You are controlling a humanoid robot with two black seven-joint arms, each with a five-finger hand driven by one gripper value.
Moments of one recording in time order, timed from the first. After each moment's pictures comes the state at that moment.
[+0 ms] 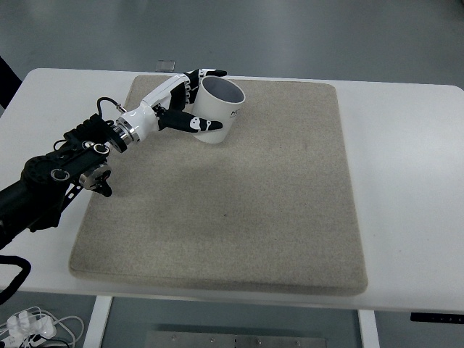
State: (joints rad) left arm -0.87 0.23 -0.52 -0.63 0.77 -0.27 -0.61; right arm 0.00 0.00 -0.01 0.19 -0.04 -0.01 -0.03
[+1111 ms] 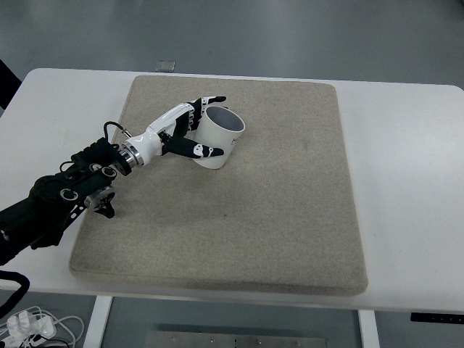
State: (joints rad) left arm -0.82 0.21 -0.44 -0.63 0.76 -0.22 -0.61; right arm 0.00 0.00 -0.01 0.19 -0.04 -0.01 -0.03
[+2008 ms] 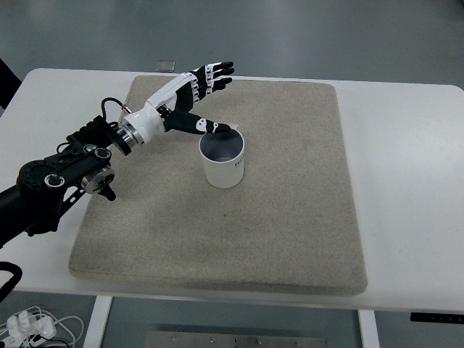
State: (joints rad) left arm -0.84 0.29 -0.53 -0.82 0.75 -0.23 -0.61; right arm 0.00 0.00 -0.01 0.19 -0.04 -0.01 -0.03
